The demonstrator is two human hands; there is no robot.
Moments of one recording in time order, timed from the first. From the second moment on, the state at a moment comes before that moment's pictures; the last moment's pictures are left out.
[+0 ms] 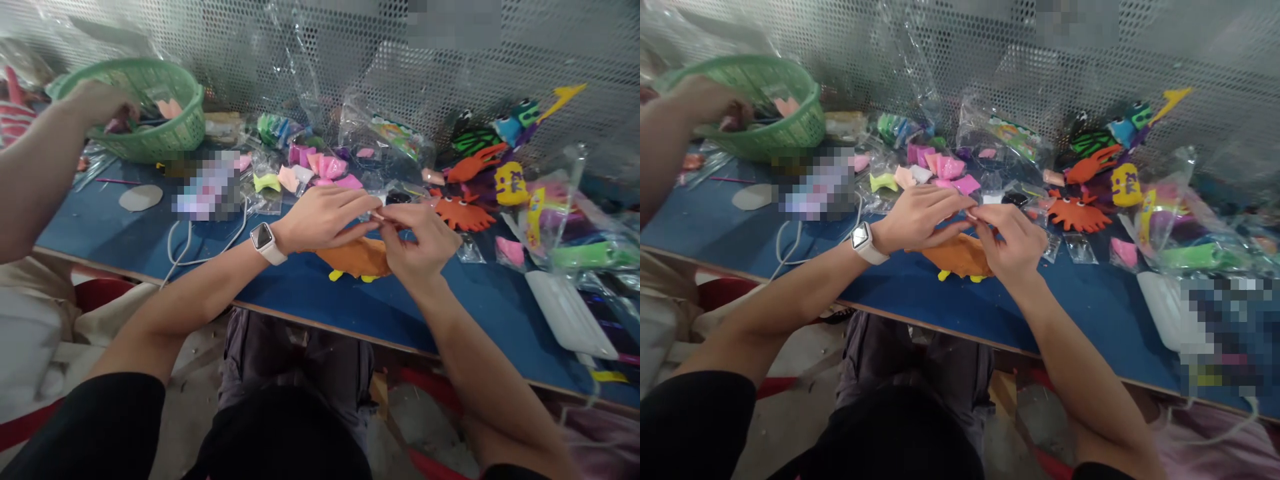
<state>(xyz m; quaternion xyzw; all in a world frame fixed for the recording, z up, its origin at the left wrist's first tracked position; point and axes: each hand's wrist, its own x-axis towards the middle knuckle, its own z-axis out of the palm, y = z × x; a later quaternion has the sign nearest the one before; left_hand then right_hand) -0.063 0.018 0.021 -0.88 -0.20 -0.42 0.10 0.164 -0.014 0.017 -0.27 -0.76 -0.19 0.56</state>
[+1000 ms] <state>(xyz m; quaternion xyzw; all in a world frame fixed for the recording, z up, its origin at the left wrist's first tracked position) -0.055 0.009 0.003 -0.85 -0.21 -0.48 0.05 0.169 -0.011 0.020 -0.21 -0.75 -0.28 0.56</state>
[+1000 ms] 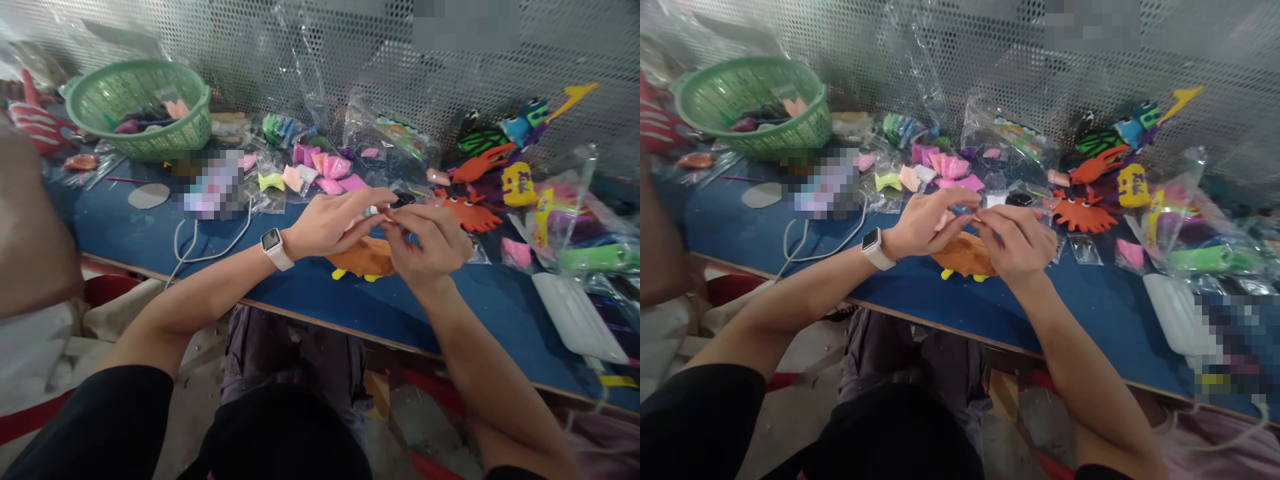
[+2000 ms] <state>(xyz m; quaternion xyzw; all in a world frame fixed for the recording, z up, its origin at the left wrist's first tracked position) -0.067 0.021 0.011 -0.86 -0.24 -0.44 0.15 0.162 -0.014 0.021 -0.25 -0.76 -0.16 0.58</state>
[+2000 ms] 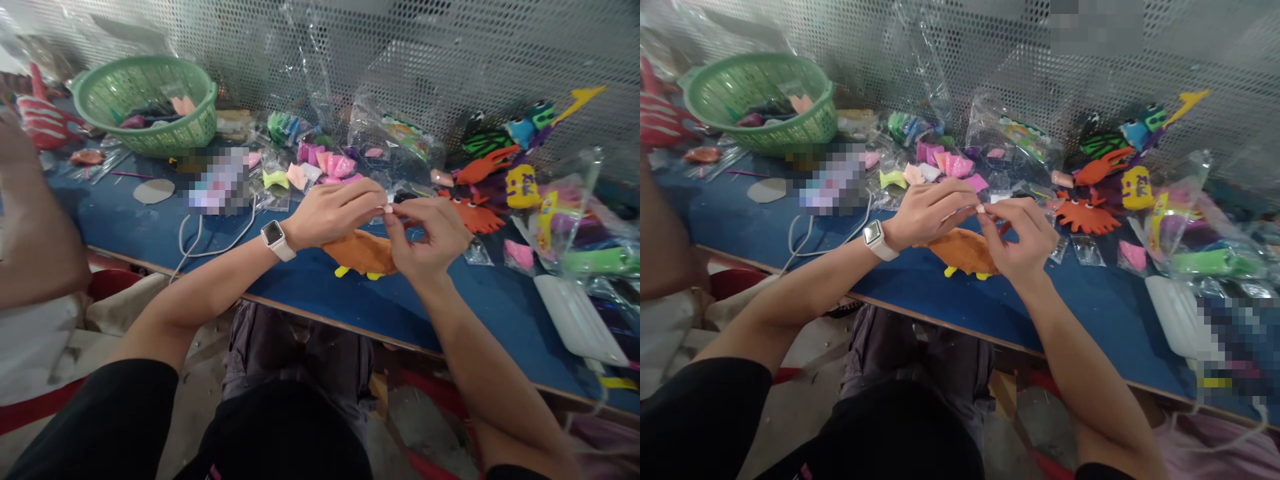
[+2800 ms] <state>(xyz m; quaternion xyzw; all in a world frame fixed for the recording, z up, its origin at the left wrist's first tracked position) -0.072 0.014 0.013 -0.87 -0.23 -0.42 0.10 0.170 -0.014 0.017 -0.27 -0.77 -0.23 0.53</state>
